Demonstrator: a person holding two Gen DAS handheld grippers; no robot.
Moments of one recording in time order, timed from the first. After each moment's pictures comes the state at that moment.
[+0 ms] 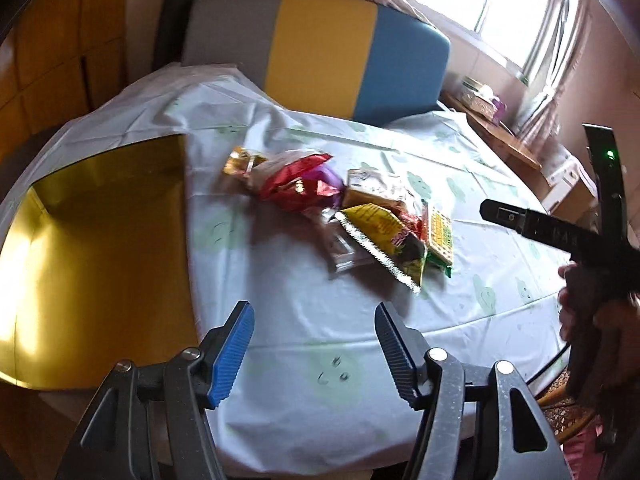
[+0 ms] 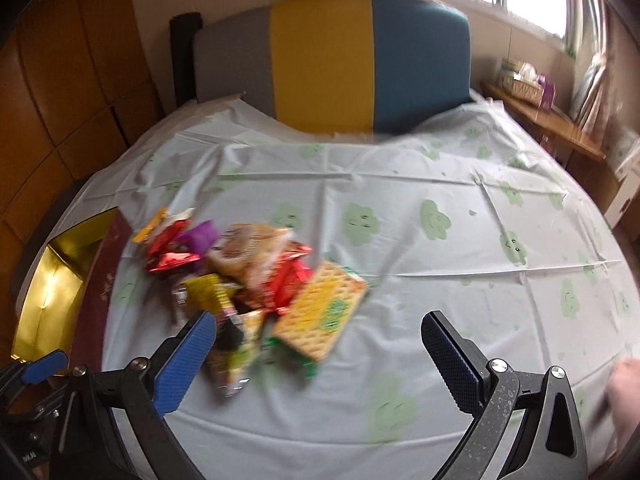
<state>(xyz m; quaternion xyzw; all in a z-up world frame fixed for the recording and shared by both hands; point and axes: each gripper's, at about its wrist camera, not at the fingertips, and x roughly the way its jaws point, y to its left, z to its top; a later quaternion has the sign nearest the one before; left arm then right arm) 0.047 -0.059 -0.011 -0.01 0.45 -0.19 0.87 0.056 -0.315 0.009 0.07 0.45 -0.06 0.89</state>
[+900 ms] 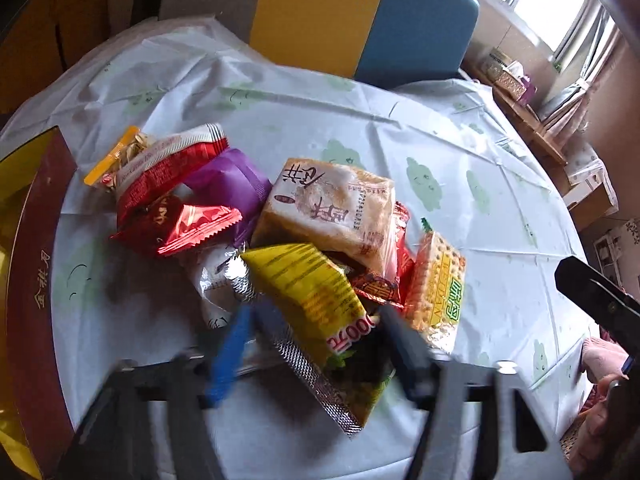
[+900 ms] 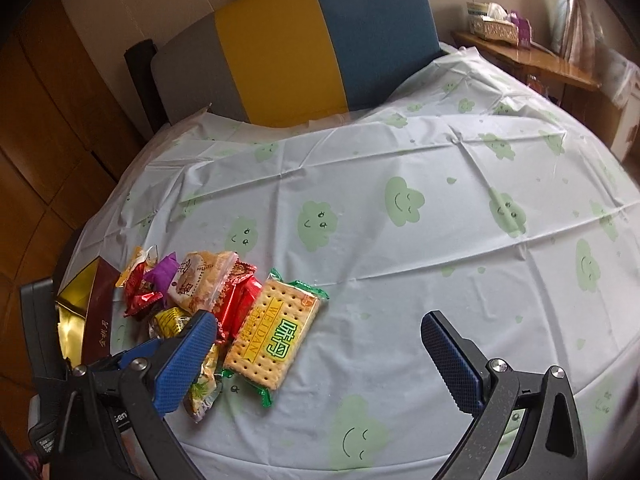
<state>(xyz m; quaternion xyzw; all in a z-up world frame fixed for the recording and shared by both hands) 0.141 -0.176 -0.064 -0.03 0.53 -0.18 0.83 0.065 -0.365 -0.001 0.17 0.44 -0.06 0.88</state>
